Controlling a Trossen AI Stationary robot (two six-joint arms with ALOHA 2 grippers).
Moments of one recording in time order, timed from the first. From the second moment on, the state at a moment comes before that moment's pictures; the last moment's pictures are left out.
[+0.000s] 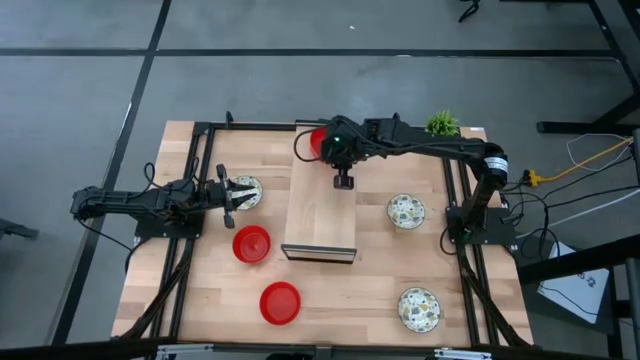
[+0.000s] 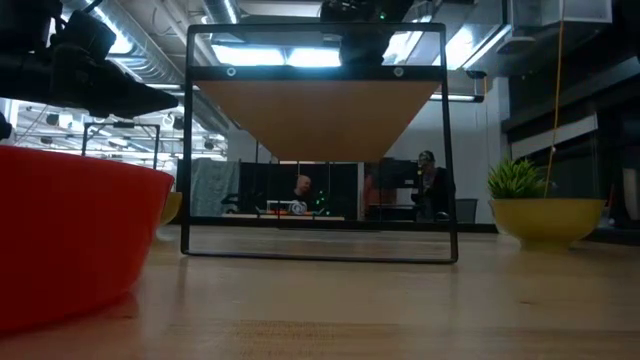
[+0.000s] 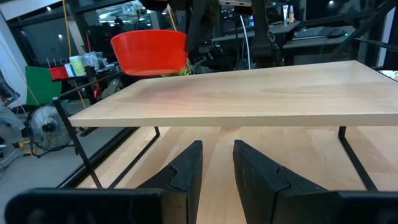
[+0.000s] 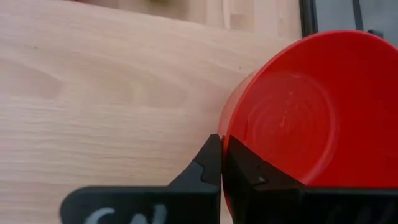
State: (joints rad) left arm 0.02 0.09 0.01 0.05 -0.27 0.14; right arm -0.24 1.76 1.74 -0.88 0.08 -0.35
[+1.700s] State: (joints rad) left arm 0.02 0.09 0.01 0.05 -0.27 0.14; right arm -0.23 1.78 1.85 -0.94 0.15 -0.19
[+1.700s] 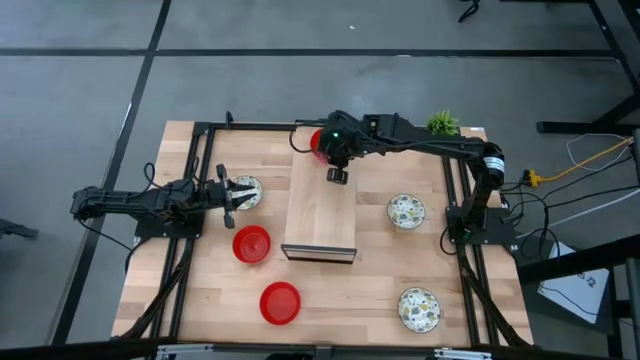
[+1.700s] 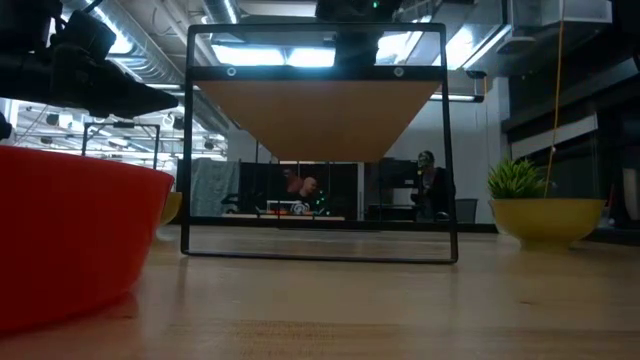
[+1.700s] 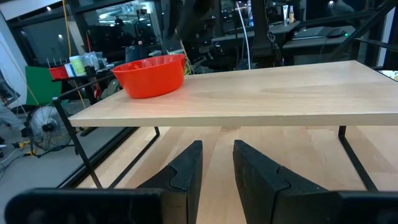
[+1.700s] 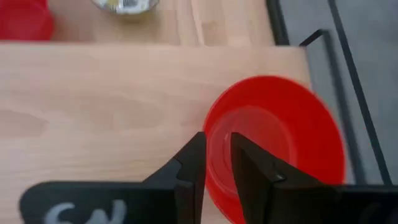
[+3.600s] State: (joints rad) left arm 0.02 0.09 0.01 0.05 -0.27 0.14; right arm 0.29 0.96 0.79 -0.40 0.04 0.39
